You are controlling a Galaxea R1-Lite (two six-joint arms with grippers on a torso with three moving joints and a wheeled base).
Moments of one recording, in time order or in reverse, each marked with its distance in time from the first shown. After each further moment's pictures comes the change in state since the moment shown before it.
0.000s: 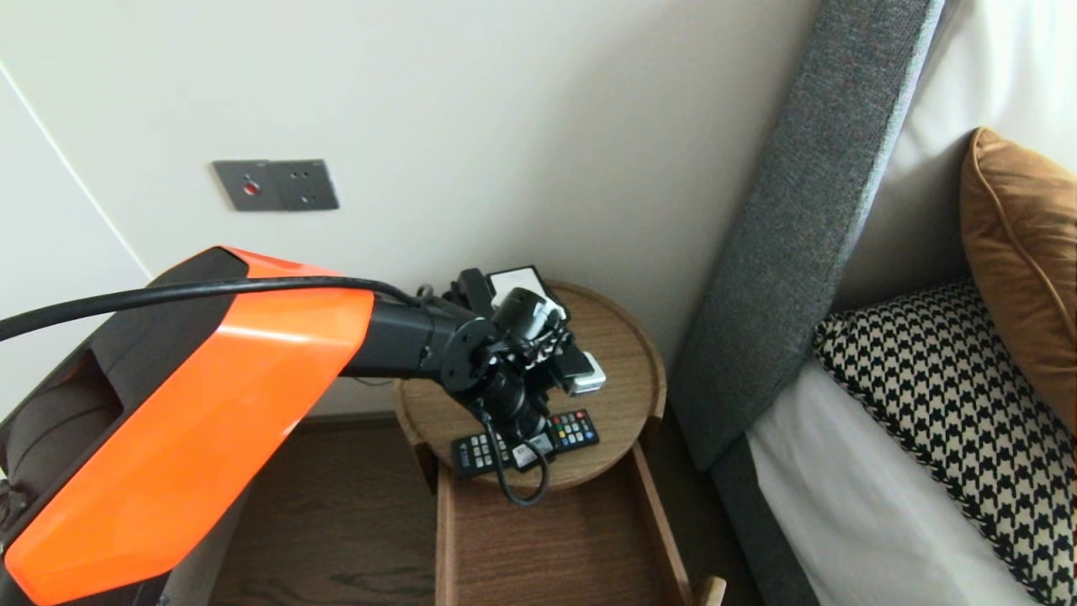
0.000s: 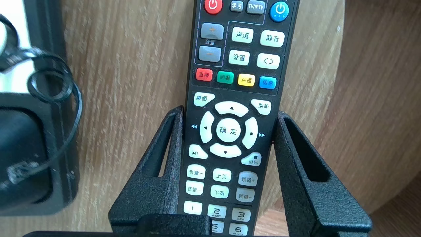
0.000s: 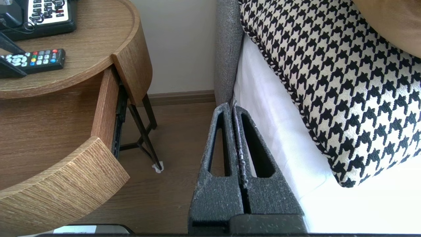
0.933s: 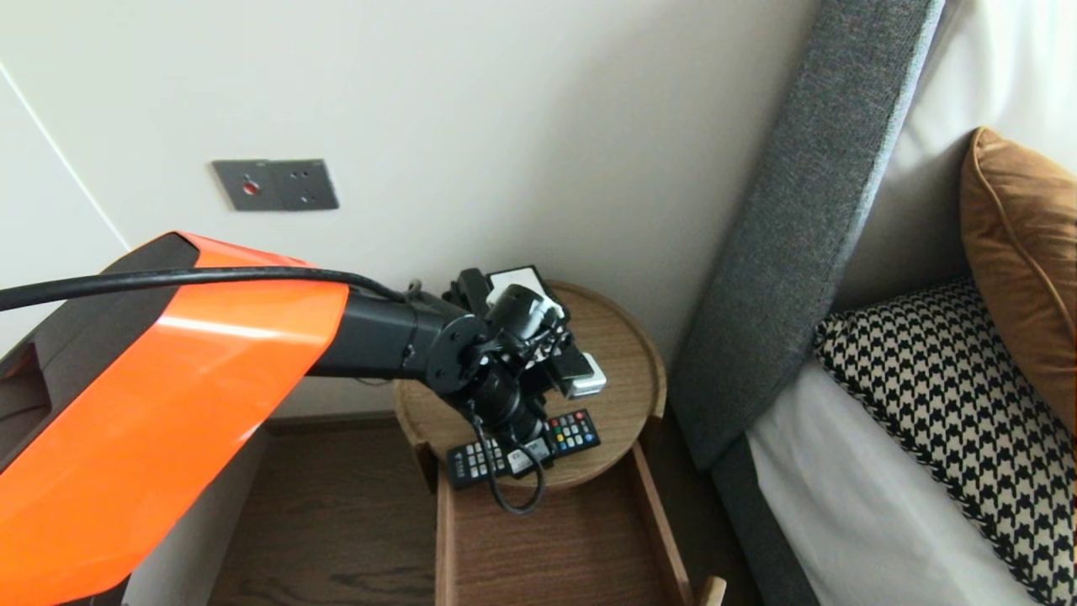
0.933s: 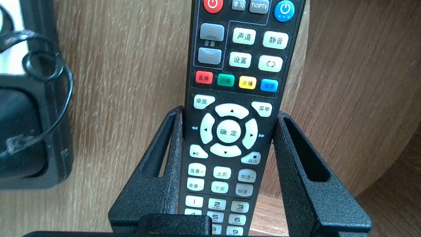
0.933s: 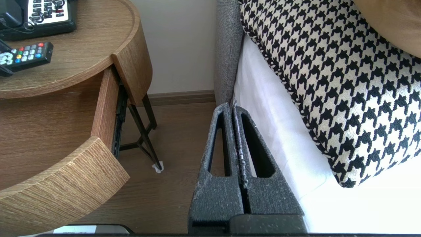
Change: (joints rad) left arm -0.017 -0.065 0.062 -0.005 -0.004 0.000; right arm 0.000 0.000 0.000 0.000 0.000 0.000
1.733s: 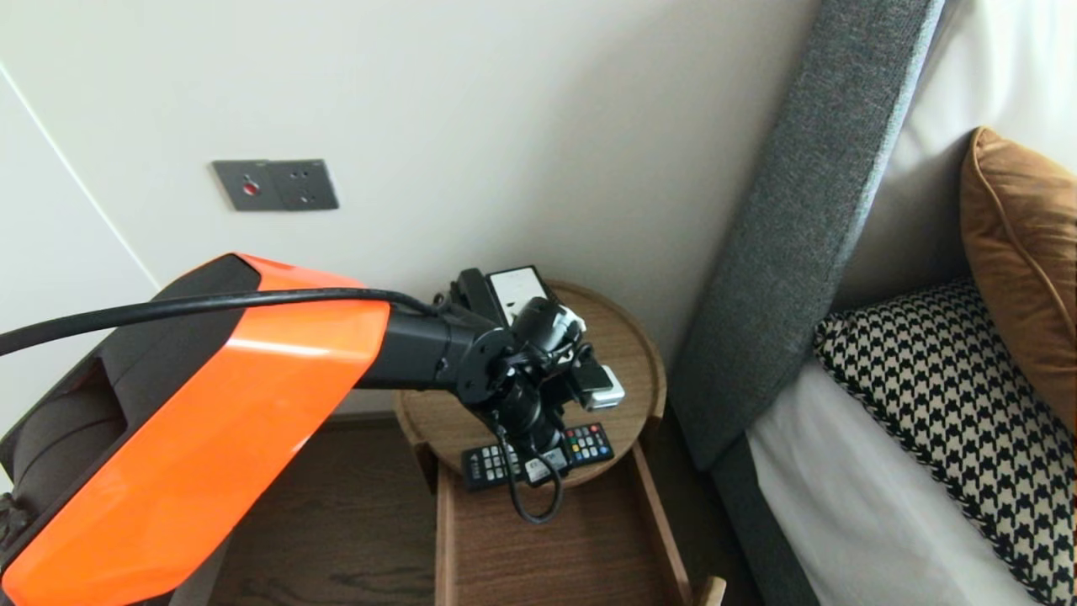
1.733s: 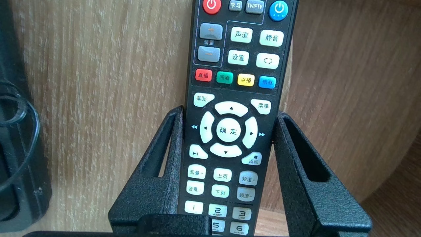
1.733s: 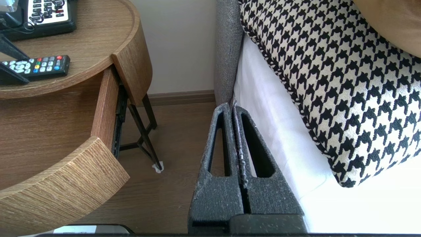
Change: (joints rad) left arm -0.031 0.065 -0.066 0.024 0.008 0.002; right arm 0.000 0.000 0.000 0.000 0.000 0.000
